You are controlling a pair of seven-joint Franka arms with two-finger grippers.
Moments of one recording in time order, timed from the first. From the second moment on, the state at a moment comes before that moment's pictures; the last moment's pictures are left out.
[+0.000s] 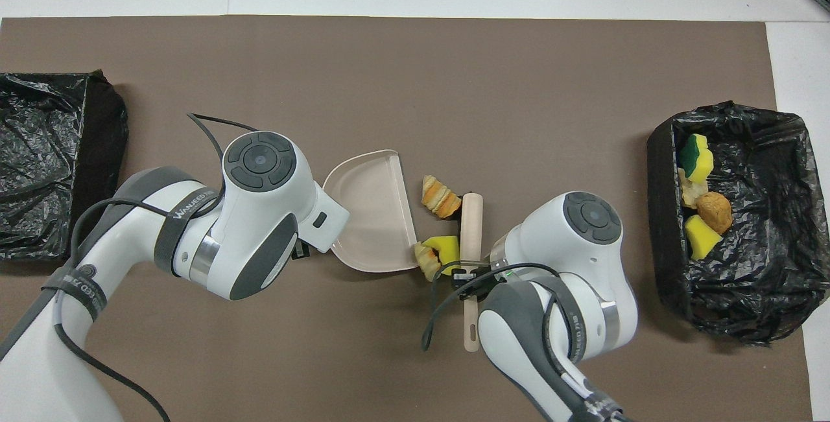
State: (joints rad) left arm -0.40 0.18 -0.10 -1.97 0.08 2.00 0.87; right arm 0.30 0.06 0.18 -2.24 0.46 2.11 0.33
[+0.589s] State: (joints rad) left arm -0.40 0.17 -0.09 -1.99 0.08 1.99 0.88; right arm 0.41 0.08 0.18 -2.21 0.73 2.25 0.38
